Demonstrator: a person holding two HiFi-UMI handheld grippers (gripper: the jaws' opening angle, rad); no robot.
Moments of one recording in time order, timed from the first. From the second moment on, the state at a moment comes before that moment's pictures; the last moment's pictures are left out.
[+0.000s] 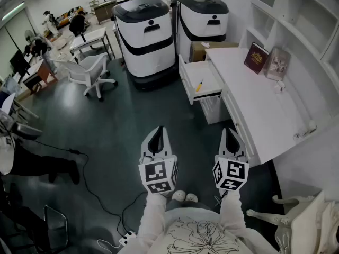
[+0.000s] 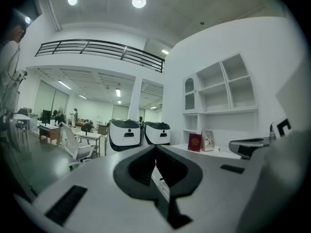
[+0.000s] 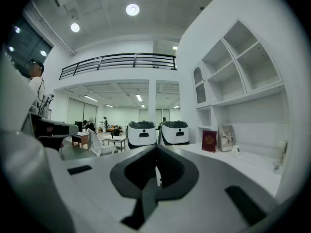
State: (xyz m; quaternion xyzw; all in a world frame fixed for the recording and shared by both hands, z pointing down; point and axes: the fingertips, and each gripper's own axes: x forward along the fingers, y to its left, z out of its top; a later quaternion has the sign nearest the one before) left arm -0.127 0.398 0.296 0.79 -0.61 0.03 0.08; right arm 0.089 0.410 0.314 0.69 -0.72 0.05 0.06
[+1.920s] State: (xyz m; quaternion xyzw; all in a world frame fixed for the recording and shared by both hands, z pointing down) left arm -0.107 0.262 0.343 0.78 -0.61 0.05 0.10; right arm 0.102 0.276 0.361 0.68 -0.72 0.07 0.06
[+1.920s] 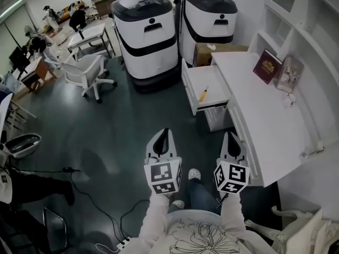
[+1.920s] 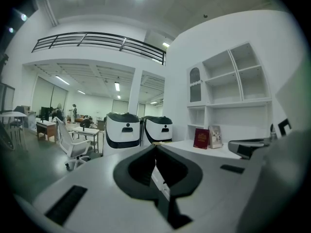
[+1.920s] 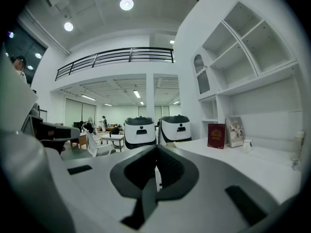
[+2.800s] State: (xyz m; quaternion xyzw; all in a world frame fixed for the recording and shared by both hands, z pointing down) left arm -0.043 0.061 0.345 0.75 -0.66 0.06 0.11; right arm 0.164 0.050 0.367 0.64 -0.76 0.09 0.06
